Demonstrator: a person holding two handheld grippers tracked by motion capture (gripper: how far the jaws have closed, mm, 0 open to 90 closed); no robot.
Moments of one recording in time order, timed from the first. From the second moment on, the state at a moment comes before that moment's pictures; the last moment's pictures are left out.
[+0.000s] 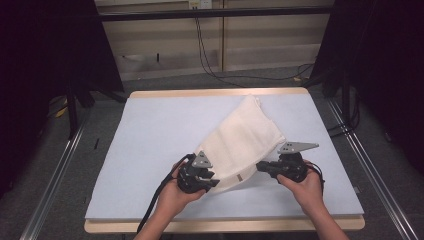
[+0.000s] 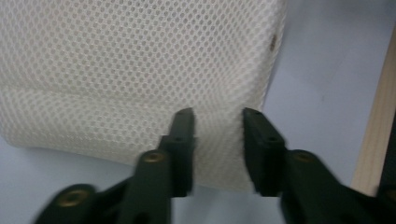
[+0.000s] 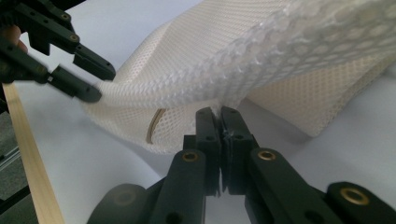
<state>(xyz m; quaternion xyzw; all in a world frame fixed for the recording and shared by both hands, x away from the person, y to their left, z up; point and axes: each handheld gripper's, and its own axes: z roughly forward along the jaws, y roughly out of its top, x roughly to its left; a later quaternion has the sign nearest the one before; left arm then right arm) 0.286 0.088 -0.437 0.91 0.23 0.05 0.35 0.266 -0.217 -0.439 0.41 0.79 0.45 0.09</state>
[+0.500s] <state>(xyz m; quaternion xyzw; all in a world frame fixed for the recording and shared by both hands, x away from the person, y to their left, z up) 0.322 0.128 -0.415 0.86 0.33 0.00 0.39 0.268 -0.232 -0.454 0.43 0.79 0.43 0.11</state>
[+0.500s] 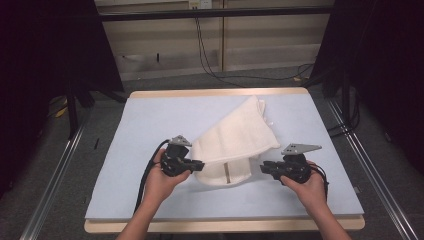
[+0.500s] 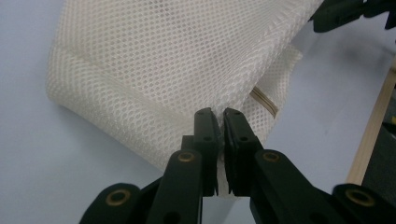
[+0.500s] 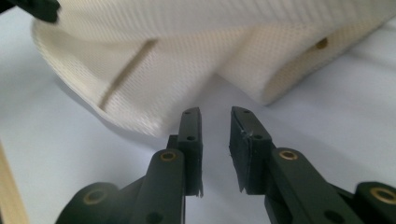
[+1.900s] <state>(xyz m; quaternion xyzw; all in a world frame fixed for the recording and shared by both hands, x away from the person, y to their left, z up) 0.381 0.197 -0.408 0.78 0.46 -0.01 0.41 0.308 -0.225 -0.466 0.43 0.79 0.41 0.15</state>
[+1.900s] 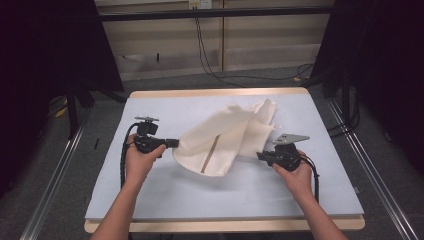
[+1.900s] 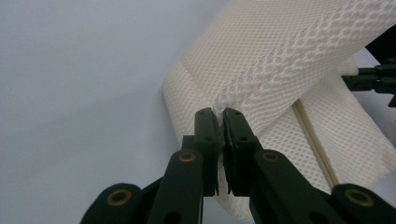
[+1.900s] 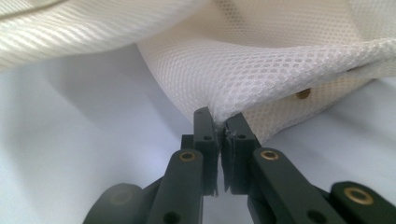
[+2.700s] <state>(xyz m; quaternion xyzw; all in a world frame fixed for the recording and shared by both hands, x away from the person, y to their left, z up) 0.407 0.244 -0.435 0.75 0.54 0.02 0.38 0.305 -0.255 -0.464 0.44 0.79 0.40 0.17</state>
